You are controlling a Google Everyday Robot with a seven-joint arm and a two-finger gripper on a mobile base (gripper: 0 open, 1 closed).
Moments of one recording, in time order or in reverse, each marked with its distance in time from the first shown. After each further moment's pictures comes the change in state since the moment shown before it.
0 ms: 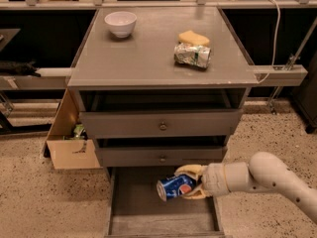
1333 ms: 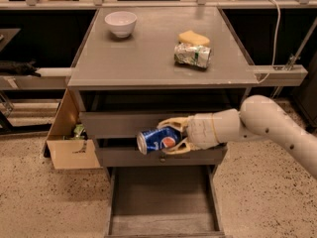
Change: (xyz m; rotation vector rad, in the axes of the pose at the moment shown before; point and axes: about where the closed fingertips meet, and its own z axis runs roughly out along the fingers) arm -0.076 -0.164 -0.025 0.040 -0.049 -0.017
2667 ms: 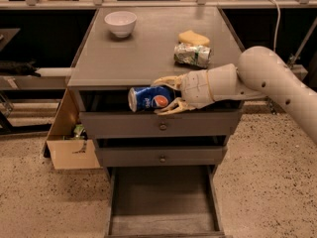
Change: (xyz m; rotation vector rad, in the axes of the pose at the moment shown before) arm -0.027 -0.117 -0.020 0.041 0.025 0.081
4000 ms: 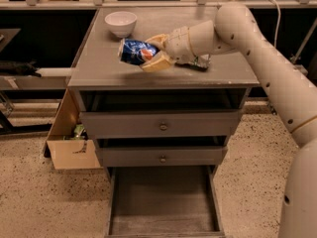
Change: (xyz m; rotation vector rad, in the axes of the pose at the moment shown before) arm 0.031 -0.134 0.030 0.031 -0.016 0.339
